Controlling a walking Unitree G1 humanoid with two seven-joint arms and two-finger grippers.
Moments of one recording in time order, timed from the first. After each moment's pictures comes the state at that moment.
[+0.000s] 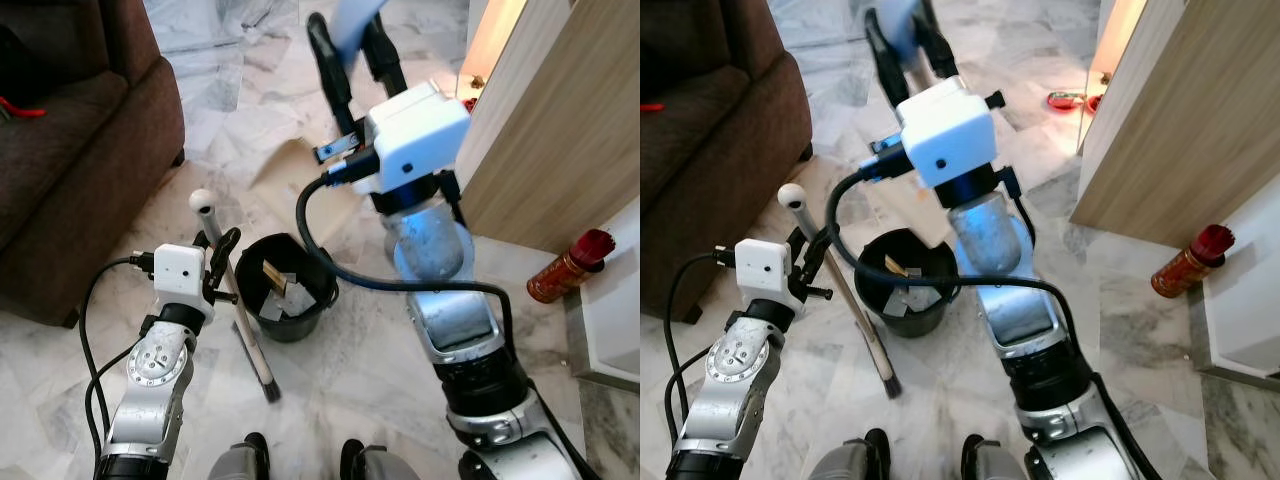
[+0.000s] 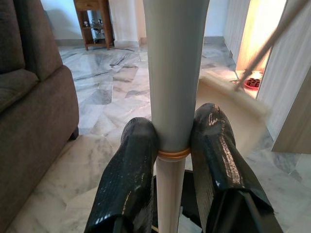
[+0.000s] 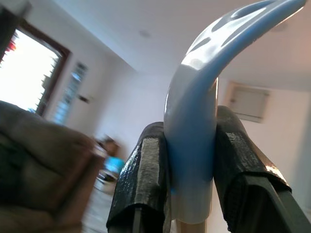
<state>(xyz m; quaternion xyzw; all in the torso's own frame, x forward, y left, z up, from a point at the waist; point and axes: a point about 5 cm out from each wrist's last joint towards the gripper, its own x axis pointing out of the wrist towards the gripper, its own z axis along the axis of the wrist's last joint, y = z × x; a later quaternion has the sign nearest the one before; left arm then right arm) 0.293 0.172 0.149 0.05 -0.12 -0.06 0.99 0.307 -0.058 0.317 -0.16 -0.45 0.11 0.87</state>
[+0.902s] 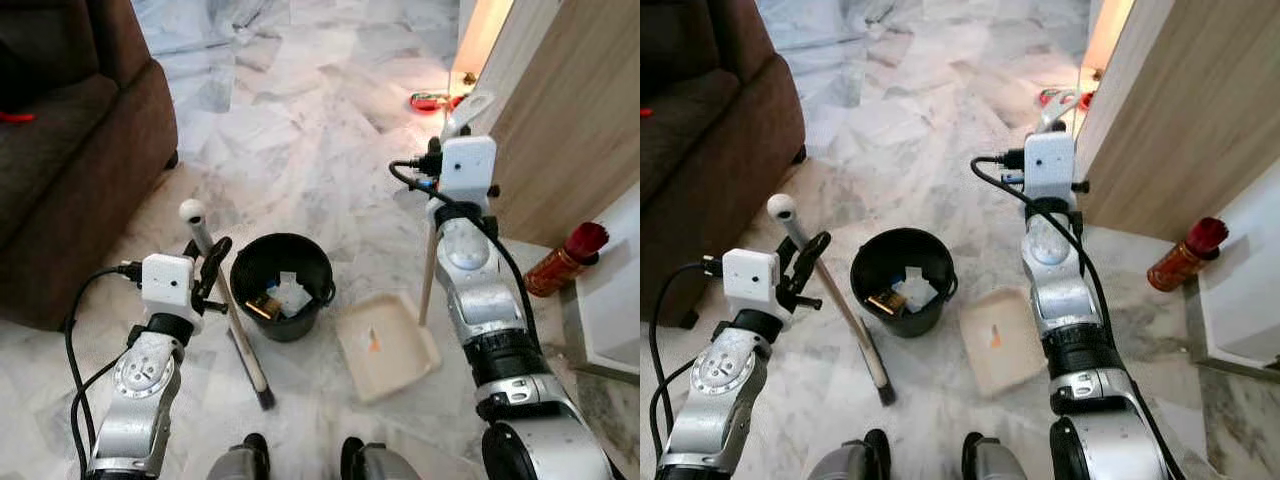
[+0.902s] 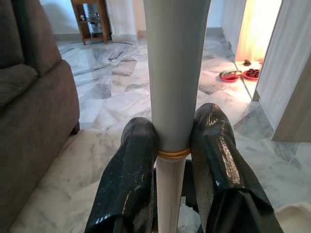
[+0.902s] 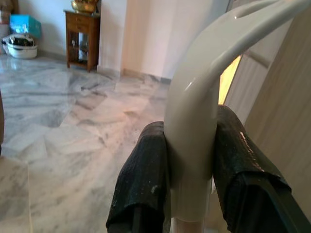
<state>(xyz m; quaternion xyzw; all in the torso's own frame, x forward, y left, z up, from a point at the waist) 0.281 0.186 0.143 0.06 -0.11 -0.06 0.99 0.379 -0.151 0.203 -0.11 -0.12 -0.07 0.98</state>
